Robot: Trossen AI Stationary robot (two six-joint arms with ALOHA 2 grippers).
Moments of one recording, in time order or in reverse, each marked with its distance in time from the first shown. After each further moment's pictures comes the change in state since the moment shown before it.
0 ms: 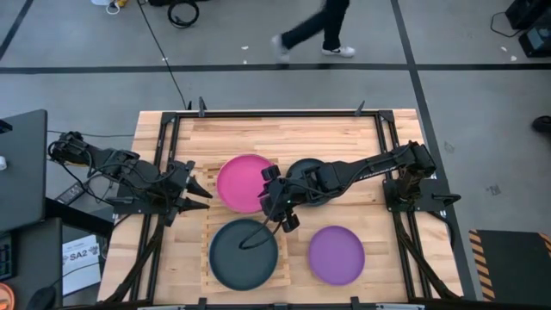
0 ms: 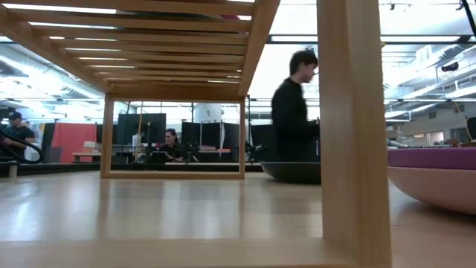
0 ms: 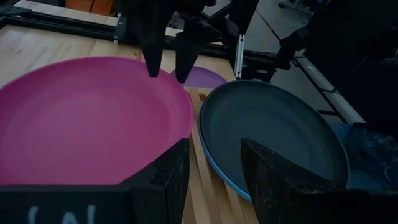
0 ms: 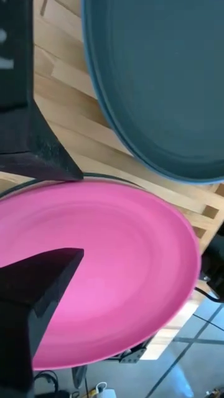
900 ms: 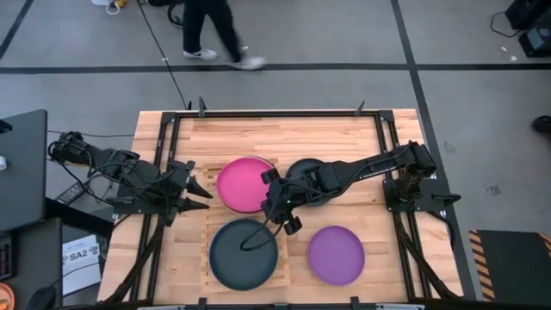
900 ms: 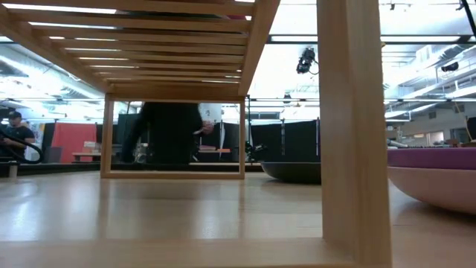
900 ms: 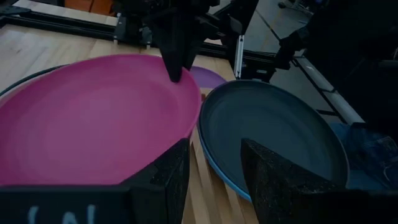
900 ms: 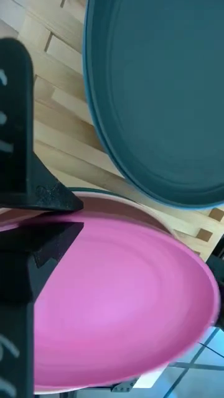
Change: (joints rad) left arm 0.000 0.000 0.000 0.000 0.001 -0.002; right arm -0.003 0.000 0.000 -0.013 -0.081 0.004
